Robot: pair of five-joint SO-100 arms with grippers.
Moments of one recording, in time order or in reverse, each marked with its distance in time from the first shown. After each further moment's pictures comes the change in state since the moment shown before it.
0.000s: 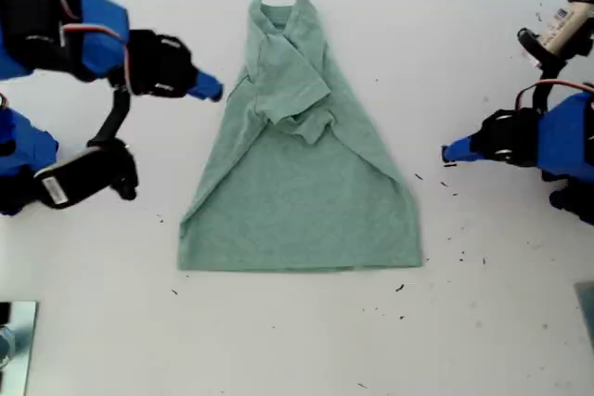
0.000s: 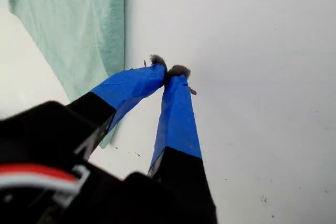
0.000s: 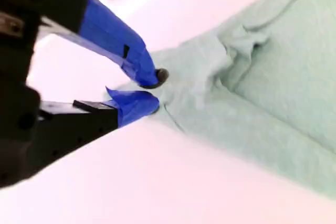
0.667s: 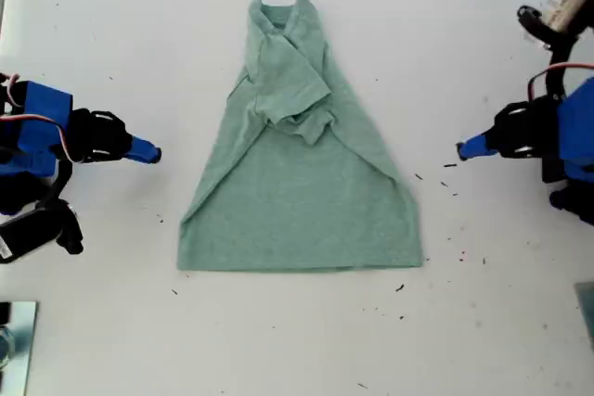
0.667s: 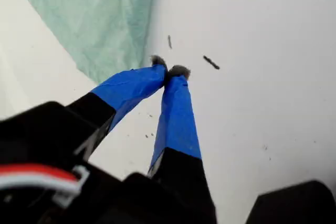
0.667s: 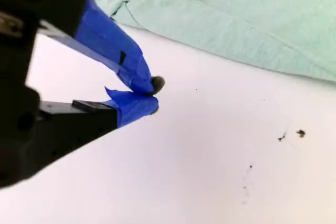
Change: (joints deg) arm 0 10.3 43.2 49.8 -8.0 -17.8; arm 1 -3.3 -31.1 -34.0 11.3 -9.4
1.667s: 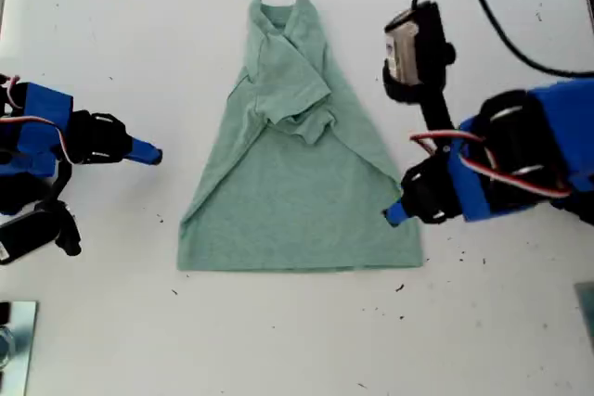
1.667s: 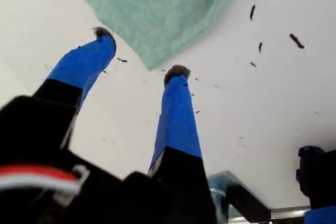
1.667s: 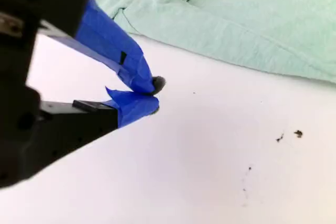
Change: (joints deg) arm 0 0.6 1.0 0.5 -0.6 1.4; arm 1 -17.6 -61.1 -53.7 12.0 1.2
